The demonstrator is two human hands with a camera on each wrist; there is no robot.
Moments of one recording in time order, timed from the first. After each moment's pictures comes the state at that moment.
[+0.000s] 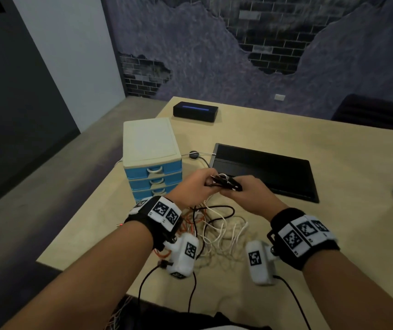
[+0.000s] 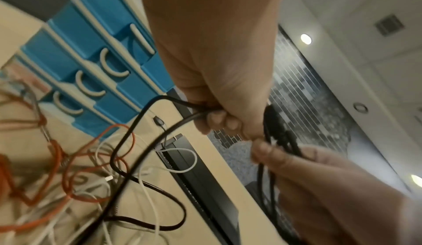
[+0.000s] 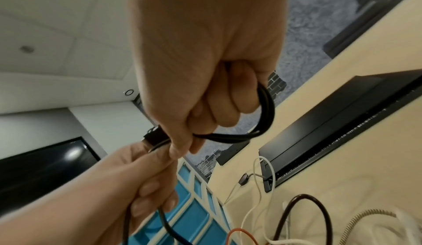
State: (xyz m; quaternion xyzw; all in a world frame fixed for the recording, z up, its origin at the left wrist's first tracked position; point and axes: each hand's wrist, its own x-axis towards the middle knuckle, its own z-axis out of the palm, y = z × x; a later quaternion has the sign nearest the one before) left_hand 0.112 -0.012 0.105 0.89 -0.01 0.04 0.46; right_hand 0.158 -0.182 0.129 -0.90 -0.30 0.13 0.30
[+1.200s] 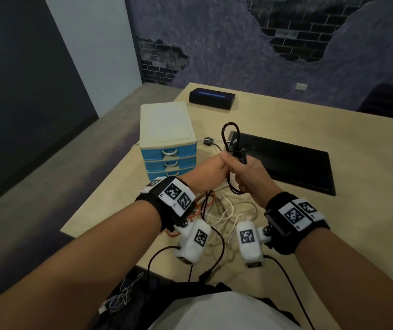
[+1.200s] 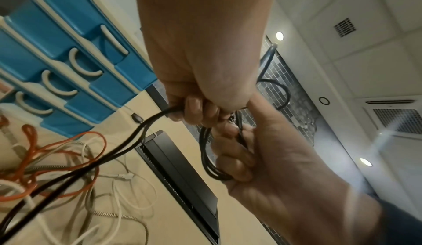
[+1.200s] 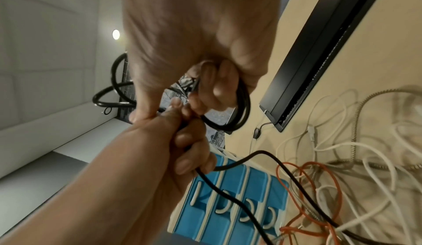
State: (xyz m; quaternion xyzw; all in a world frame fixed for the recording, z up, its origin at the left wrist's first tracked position) left_hand 0.083 -0.033 0.145 0.90 -0.02 0.02 0.44; right_hand 0.135 -0.151 0.129 -0.71 -0.14 0.22 0.65
